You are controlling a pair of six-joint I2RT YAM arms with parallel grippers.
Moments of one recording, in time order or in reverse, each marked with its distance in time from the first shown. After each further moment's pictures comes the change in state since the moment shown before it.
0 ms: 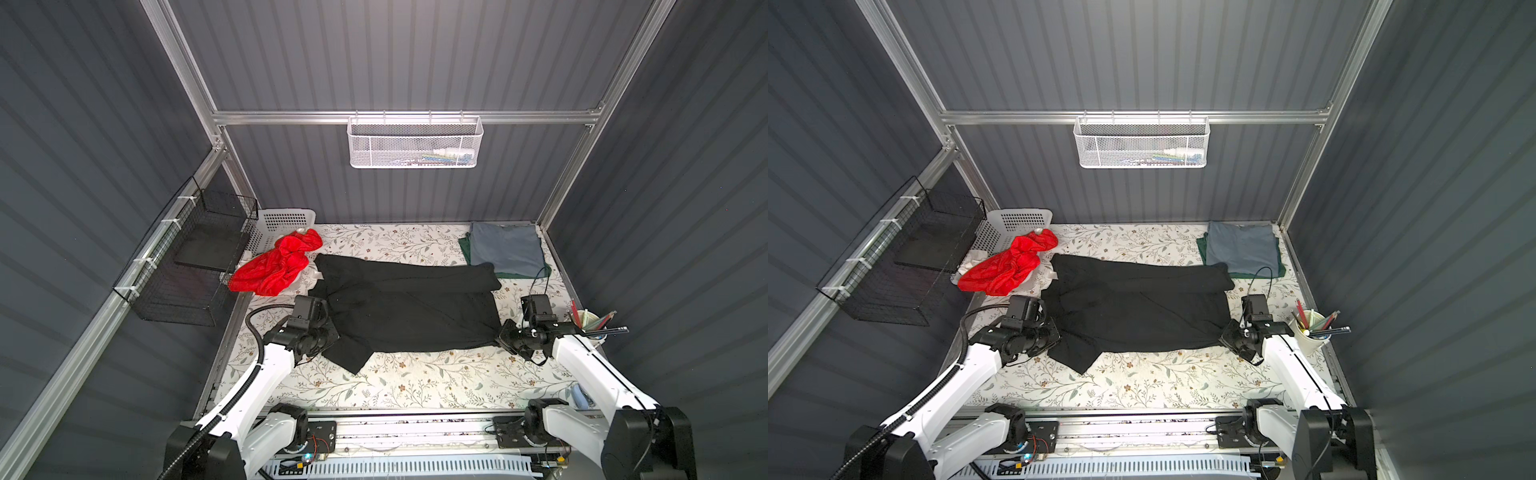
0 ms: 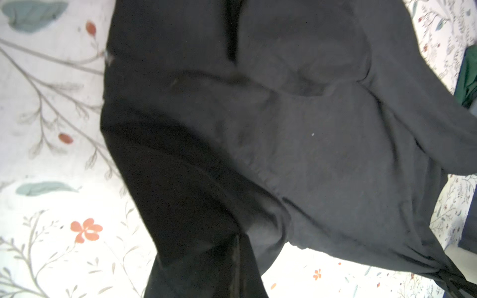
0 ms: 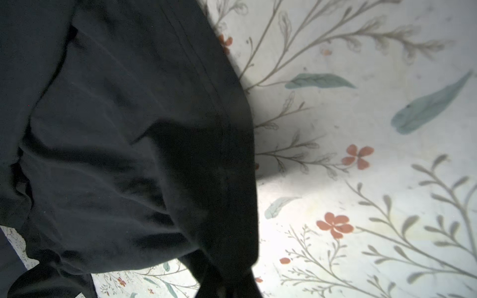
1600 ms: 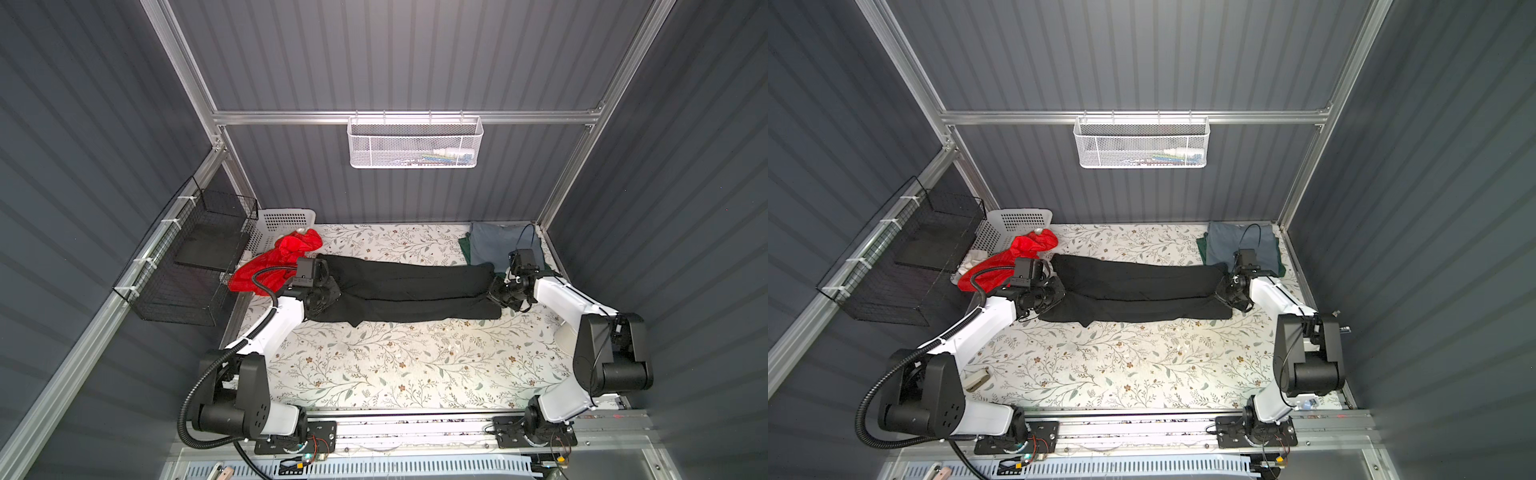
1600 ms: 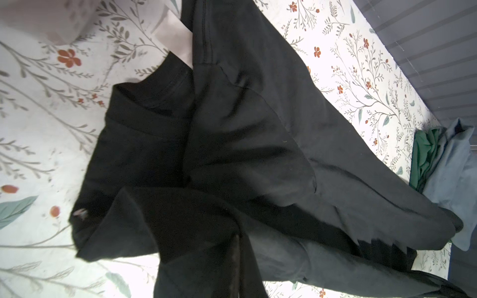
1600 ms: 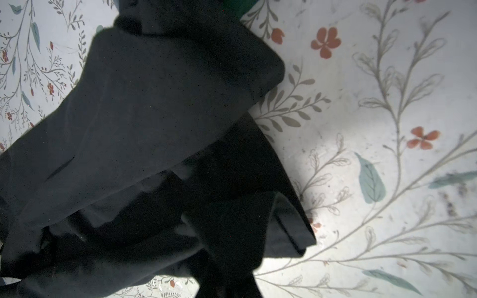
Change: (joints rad) left arm 0.097 0.394 0.289 0.214 -0.018 0.045; right arm -0.002 0.517 0.439 0.089 0.038 -0.108
